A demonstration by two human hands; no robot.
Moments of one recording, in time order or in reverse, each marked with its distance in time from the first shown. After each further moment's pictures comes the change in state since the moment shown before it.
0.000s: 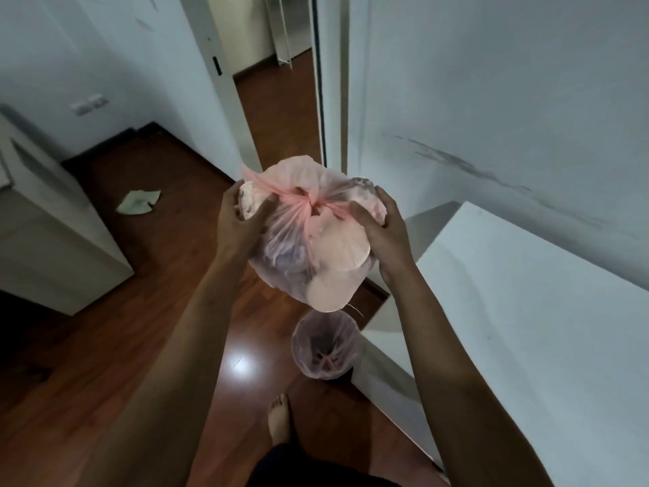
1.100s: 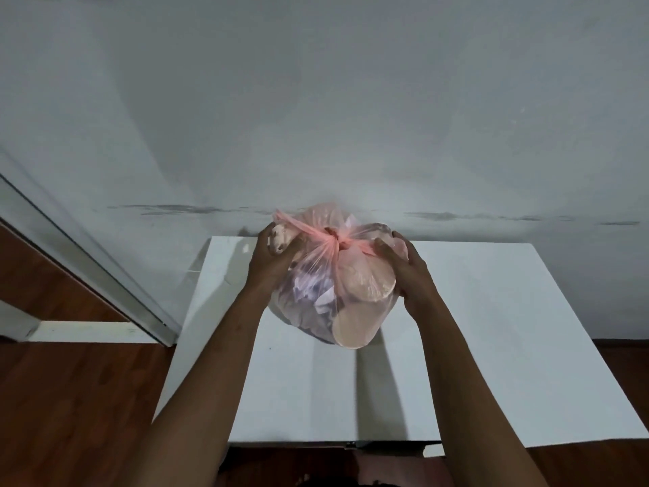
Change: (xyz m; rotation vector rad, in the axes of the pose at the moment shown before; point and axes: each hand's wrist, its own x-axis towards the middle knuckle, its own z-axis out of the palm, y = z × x) left_hand -0.177 0.079 0.379 0.028 -0.869 -0.019; right_hand -0.141 0.029 -0.387 0.175 0.717 0.157
